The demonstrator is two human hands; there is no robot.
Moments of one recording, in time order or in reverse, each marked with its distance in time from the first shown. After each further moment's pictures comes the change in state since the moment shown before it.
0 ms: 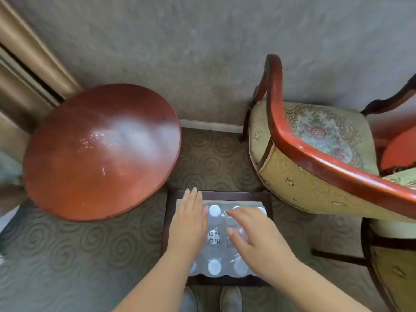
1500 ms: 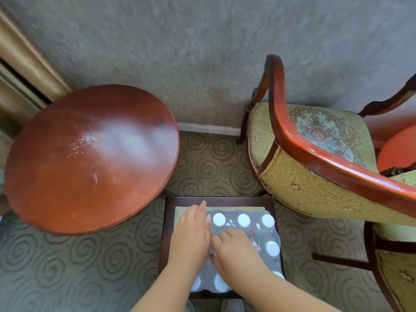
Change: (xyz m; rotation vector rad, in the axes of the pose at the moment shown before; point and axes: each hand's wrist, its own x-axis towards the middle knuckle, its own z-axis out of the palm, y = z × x) left_hand 0.003 -0.011 0.005 -0.186 0.040 0.009; right_hand 0.032 -0.015 0.073 -0.556 -0.217 -0.201
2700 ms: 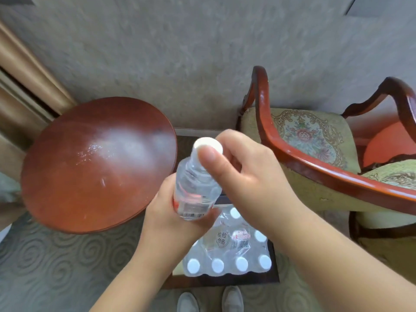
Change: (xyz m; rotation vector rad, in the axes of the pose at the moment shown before) left_hand -0.029 0.070 -0.179 -0.494 0.175 0.051; right_hand -0.018 -0.016 -0.241 0.817 0.564 0.106
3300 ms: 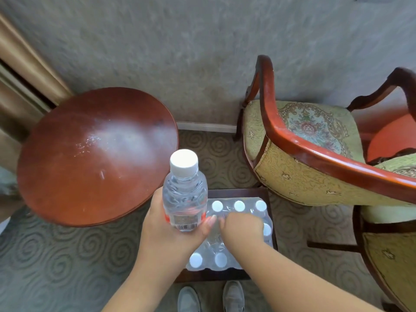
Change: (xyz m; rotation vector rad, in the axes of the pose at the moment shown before) left_hand -0.036 -0.035 0.008 -0.270 0.043 -0.134; right_hand -0.065 0.178 0.129 -1.029 -0.697 0.586
